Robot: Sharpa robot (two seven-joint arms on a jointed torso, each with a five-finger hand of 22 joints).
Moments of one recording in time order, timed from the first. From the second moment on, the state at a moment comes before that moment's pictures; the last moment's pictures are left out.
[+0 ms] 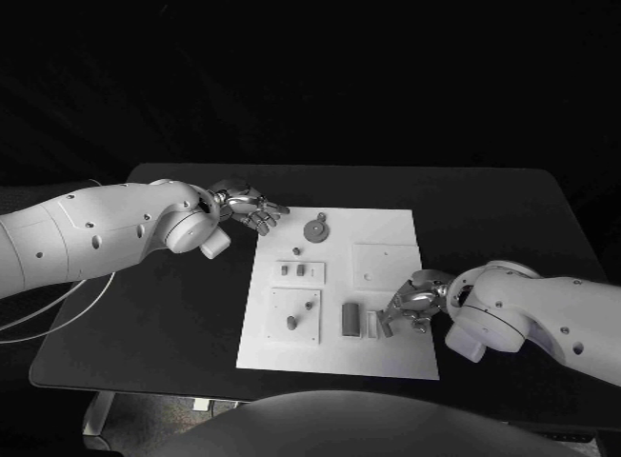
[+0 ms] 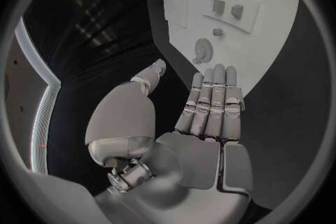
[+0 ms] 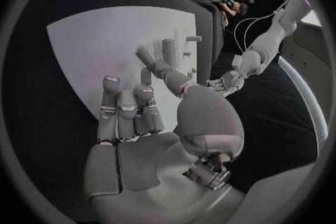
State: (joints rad) left arm 1.21 -0.86 -0.16 1.31 -0.51 -0.13 -0.11; left_hand 0.99 -0.21 0.44 -0.04 0.06 0.83 0.18 0.33 0.46 1.07 0.16 0.09 0.18 0.85 0.12 0.64 0.43 0.04 0.89 0.02 0.07 1.05; right arm 1.15 -0.77 -0.25 1.61 -0.70 -0.14 -0.55; right_hand 1.05 -0.04 0.64 -0.30 0.05 1.03 0.09 0.34 0.60 1.03 -0.02 1.29 0.95 1.09 -0.08 1.62 0.78 0.25 0.97 0.03 0.99 1.31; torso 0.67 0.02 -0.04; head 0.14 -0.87
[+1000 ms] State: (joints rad) left arm 1.21 -0.86 -0.16 1.32 -0.51 -0.12 -0.12; left_hand 0.99 -0.21 0.44 -0.04 0.06 0.83 0.18 0.33 0.46 1.07 0.16 0.09 0.18 0.85 0.12 0.64 0.43 0.04 0.89 0.02 0.07 1.05; right arm 1.14 -0.72 -0.25 1.54 -0.73 -0.13 -0.57; right_hand 1.05 -0.04 0.64 -0.29 0.06 1.03 0.08 0.34 0.61 1.04 -0.03 1.29 0.95 1.09 -0.08 1.62 0.78 0.26 0.97 0.03 0.99 1.31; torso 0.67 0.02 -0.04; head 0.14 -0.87
